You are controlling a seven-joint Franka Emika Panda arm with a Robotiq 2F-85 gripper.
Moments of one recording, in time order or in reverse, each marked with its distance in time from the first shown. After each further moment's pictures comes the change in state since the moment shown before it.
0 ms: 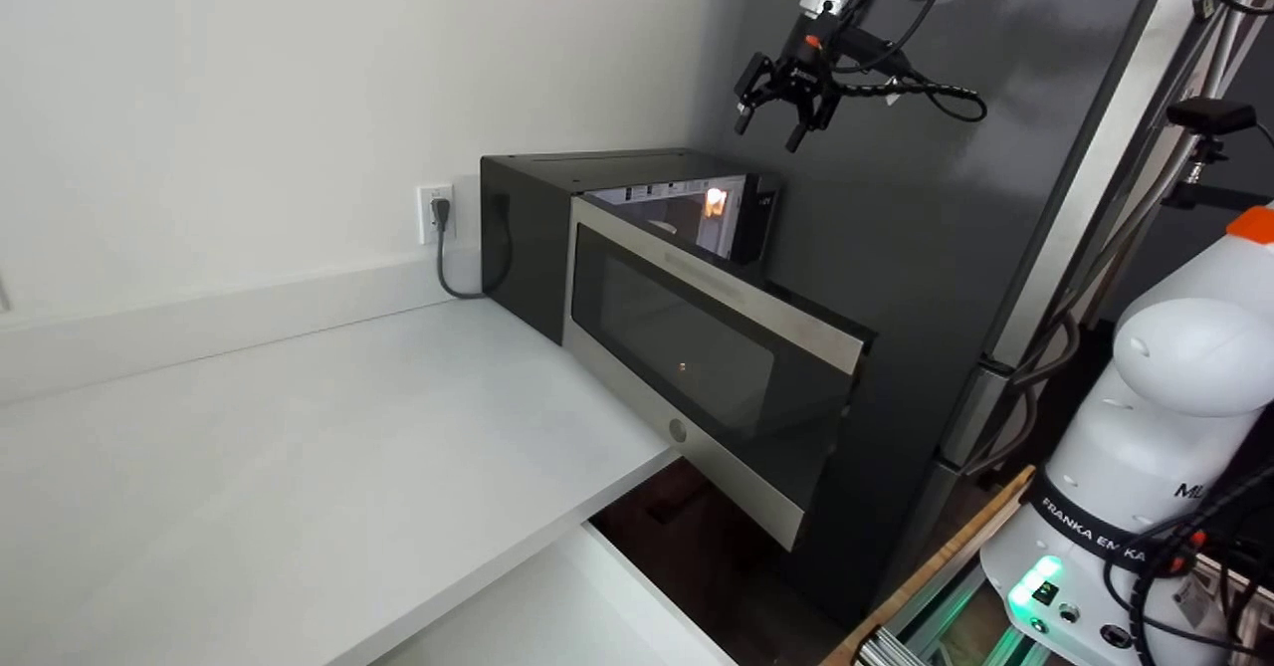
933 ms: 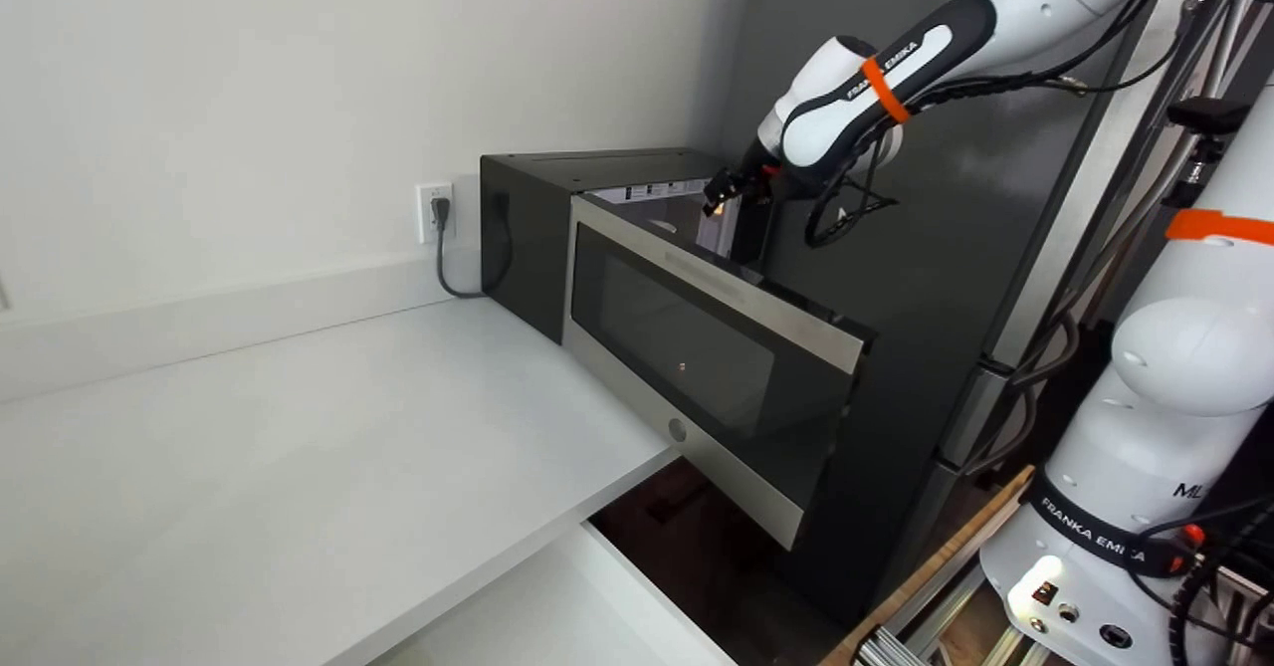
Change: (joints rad) arm -0.012 0.360 -0.086 -0.165 -0.237 0.841 -0.239
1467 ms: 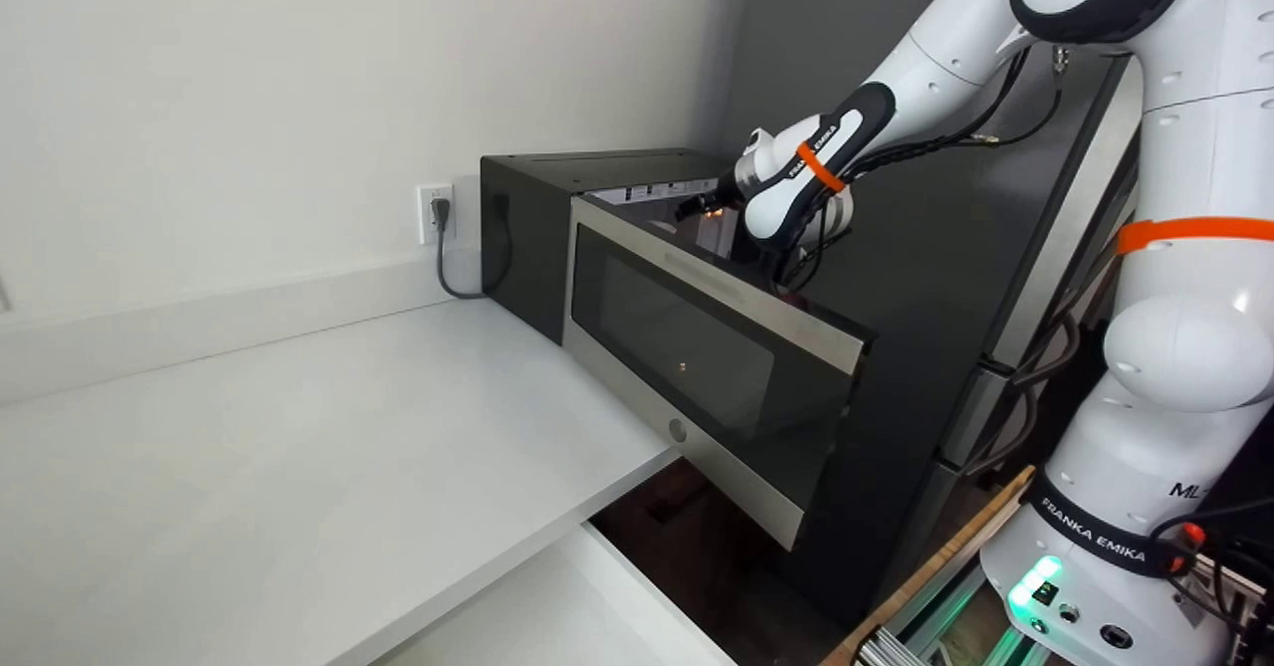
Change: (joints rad) arm -0.056 0.362 0.033 0.126 0.011 0.583 -0.192
